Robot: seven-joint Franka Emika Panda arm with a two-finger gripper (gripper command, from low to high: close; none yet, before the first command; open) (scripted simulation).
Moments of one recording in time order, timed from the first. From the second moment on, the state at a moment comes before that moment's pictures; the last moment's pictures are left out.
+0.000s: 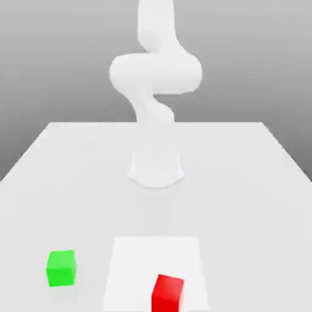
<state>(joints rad) -0.02 -0.71 0.02 -2.31 -0.01 2.33 0.84</state>
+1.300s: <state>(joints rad) -0.05 0.38 0.09 -2.41 -0.09 2.79 1.18</state>
